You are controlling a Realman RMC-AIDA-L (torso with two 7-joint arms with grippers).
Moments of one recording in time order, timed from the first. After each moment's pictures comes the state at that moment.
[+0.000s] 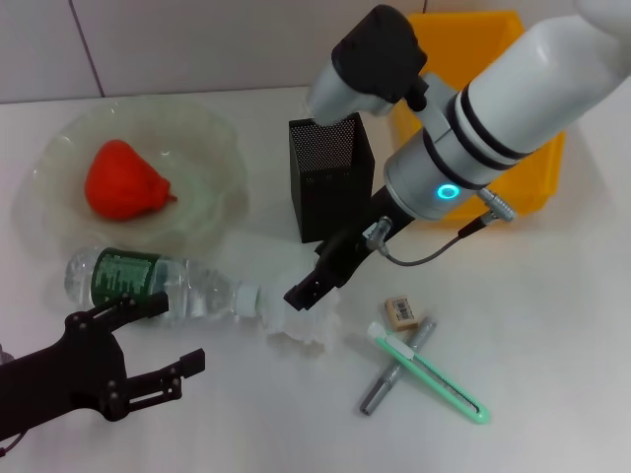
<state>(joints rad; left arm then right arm) -0.27 -2.06 0.91 0.55 1.69 1.57 -1.01 0.83 2.08 -1.51 -1.03 -2.32 -1.35 2.50</state>
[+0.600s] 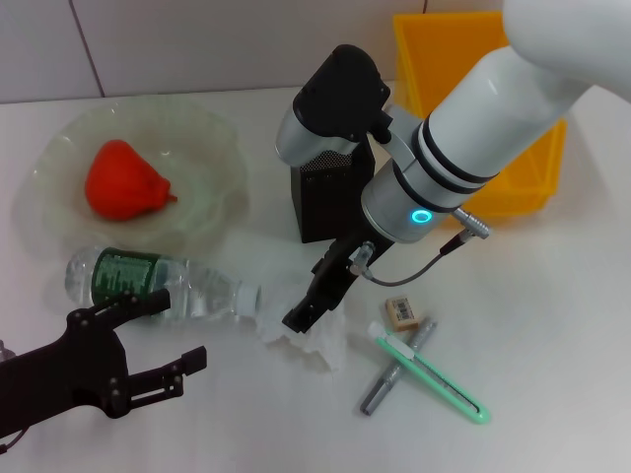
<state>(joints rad) -0.27 -2.06 0.91 0.55 1.69 1.57 -1.01 0.89 2.09 -1.62 -0.91 -2.32 -1.27 2.51</state>
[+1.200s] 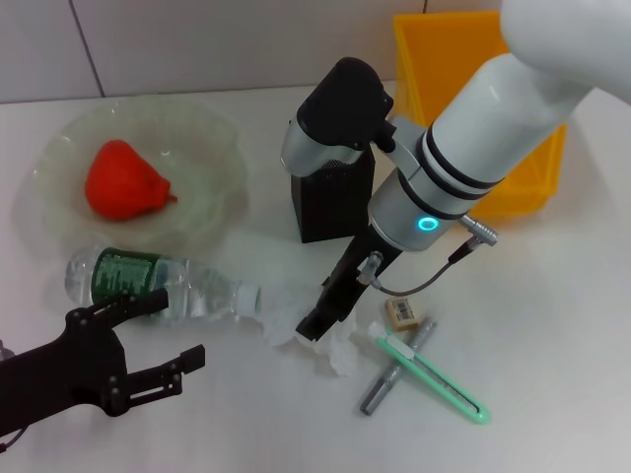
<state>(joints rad) -0.27 -2.06 0.91 0.55 1.69 1.56 -1.01 0.90 2.09 -1.62 -0.88 -2.32 -1.30 2.51</state>
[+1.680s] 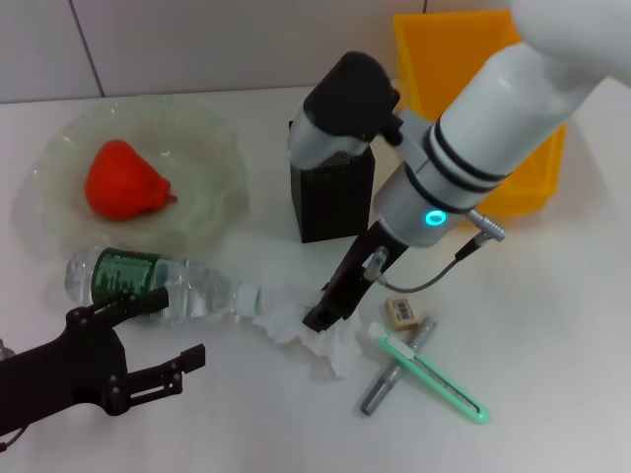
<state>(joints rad) -0.27 -2.06 0.91 0.55 1.69 1.56 -1.01 0.90 2.08 -1.58 -0.91 -2.32 -1.35 2.51</state>
